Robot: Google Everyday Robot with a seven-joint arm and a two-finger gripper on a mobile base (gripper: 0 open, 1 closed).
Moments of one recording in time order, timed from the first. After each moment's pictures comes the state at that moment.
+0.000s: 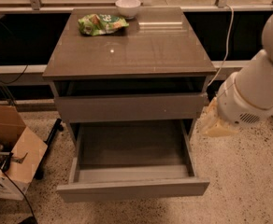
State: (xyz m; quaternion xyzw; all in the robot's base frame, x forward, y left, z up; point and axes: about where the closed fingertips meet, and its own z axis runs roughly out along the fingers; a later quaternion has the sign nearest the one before) arm 0.428 -0.179 0.857 -0.64 0.75 0.02 0.16
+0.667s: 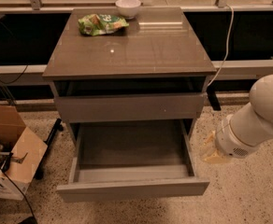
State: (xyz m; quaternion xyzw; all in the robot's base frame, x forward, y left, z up) arm 0.430 -0.209 0.731 -0.63 0.76 0.07 0.15
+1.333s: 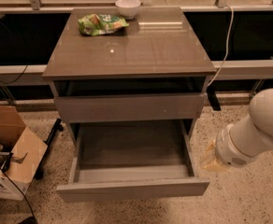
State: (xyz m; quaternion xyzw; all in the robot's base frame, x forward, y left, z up) arm 0.423 -0.212 0.705 -0.61 0.78 0.08 0.15
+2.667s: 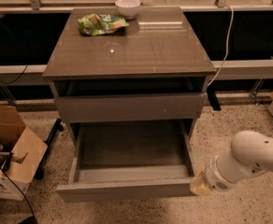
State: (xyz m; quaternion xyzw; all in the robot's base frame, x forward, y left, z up) arm 0.411 -0.214 0.560 -0.55 0.81 0.15 0.13
